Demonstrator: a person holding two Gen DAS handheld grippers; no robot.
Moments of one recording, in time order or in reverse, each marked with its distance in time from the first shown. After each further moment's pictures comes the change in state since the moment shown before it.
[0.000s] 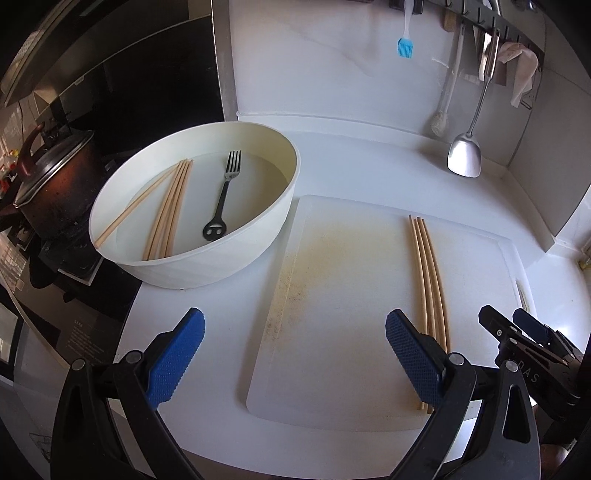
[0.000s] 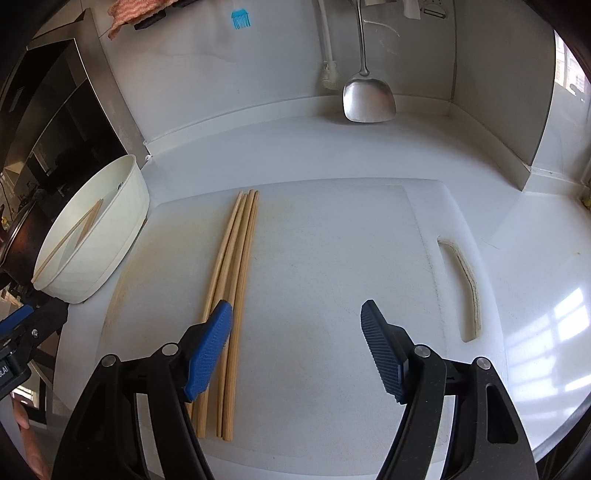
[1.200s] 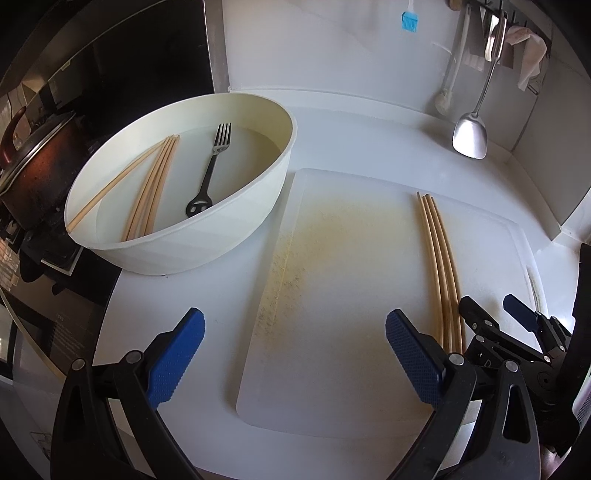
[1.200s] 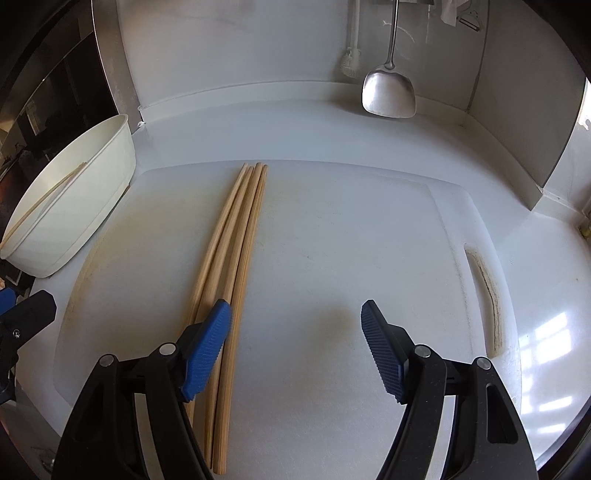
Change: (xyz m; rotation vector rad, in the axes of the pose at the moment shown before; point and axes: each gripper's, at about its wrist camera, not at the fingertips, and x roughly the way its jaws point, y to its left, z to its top) left arm 0.029 0.000 -0.008 -0.001 0.065 -0.017; right arm 0.037 0.021 -0.001 -0.115 0.034 -0.106
